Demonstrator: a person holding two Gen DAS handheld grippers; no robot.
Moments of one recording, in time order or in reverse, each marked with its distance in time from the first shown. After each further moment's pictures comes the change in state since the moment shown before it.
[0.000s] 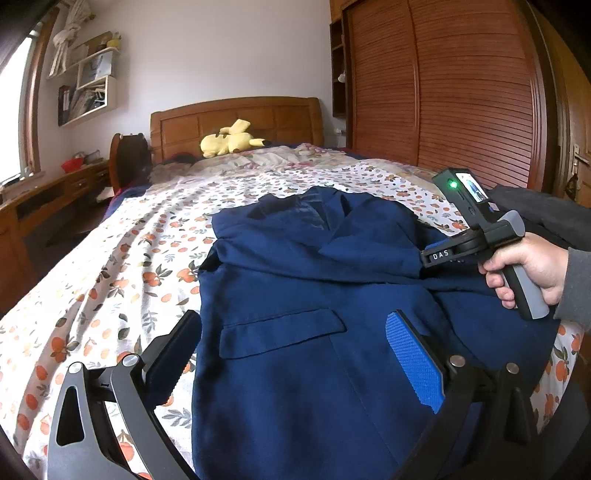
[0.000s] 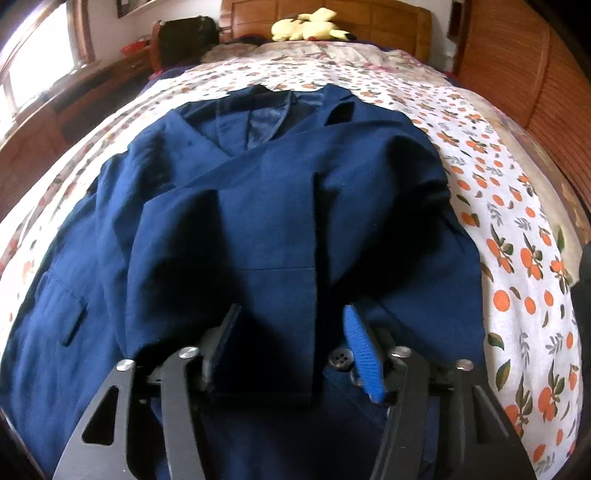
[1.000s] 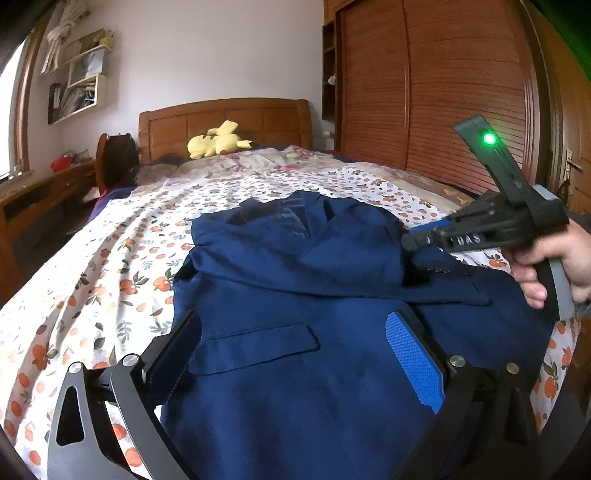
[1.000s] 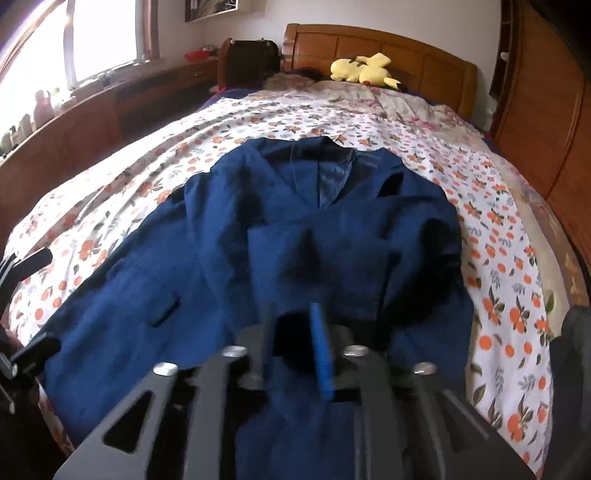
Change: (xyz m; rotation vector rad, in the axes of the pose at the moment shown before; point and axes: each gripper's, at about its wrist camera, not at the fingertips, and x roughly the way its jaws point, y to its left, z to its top) left arm 0.013 -0.014 0.010 -0.006 -0.007 -0.053; right arm -0.081 0.041 -0.003 -0.169 -0.132 0.080
